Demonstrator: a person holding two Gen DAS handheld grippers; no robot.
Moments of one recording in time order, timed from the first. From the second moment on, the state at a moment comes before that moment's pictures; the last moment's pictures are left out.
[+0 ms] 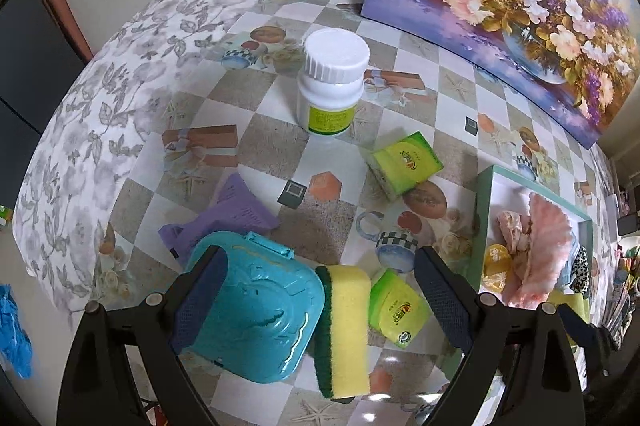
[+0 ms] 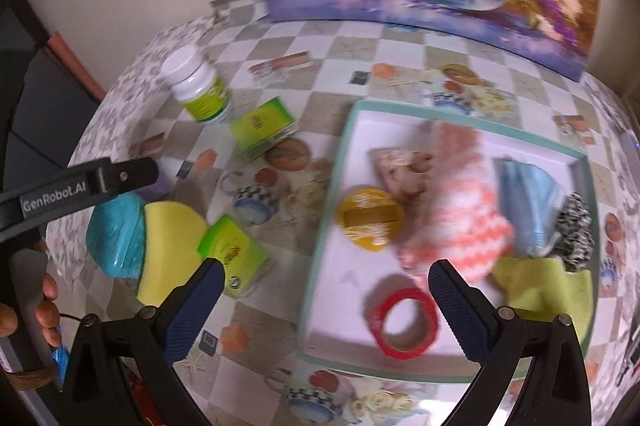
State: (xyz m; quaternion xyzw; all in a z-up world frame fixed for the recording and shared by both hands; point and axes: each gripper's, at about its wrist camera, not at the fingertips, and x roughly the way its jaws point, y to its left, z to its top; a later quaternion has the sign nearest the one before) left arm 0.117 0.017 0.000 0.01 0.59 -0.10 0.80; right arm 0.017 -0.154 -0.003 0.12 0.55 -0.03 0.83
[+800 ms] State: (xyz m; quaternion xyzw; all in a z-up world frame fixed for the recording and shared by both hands) left arm 0.128 0.039 -0.005 -0.02 0.60 -0.09 0.80; right arm 0.045 -0.082 -0.047 0.03 0.58 0.07 0.81
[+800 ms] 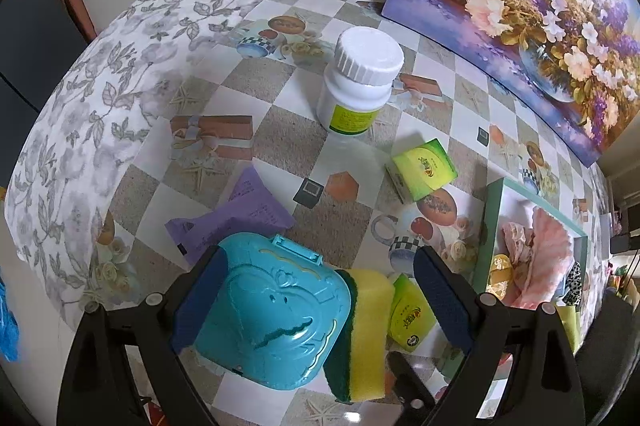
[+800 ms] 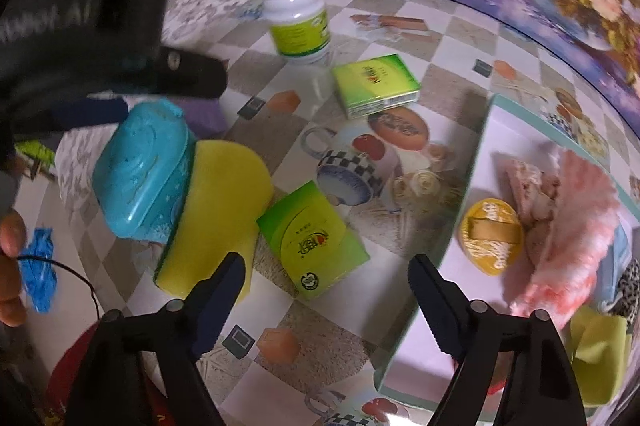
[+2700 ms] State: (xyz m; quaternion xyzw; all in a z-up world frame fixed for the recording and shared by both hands) left arm 0.118 0.006 0.001 0.02 0.59 -0.15 0.79; right arm 0.003 -0.196 0.018 0.14 0.52 -0.05 0.84
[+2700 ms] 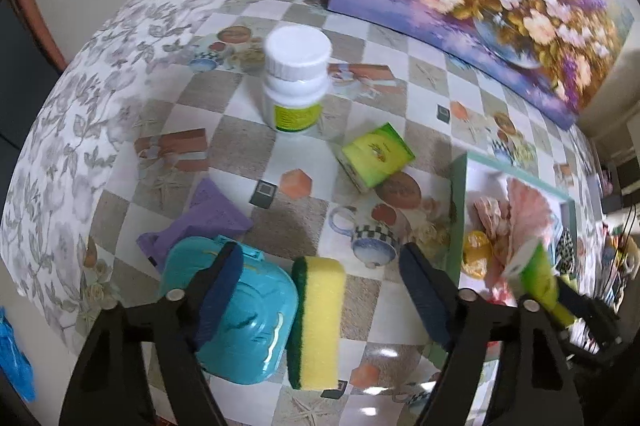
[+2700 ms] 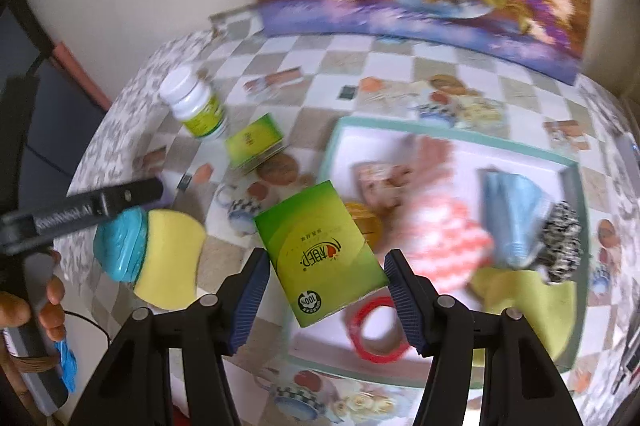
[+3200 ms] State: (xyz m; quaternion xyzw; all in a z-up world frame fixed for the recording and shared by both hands) left arm 0.104 -0.024 -0.012 0.11 0.60 -0.17 0.78; right arm -0.006 -0.213 0.023 0.16 0.52 -0.05 0.84
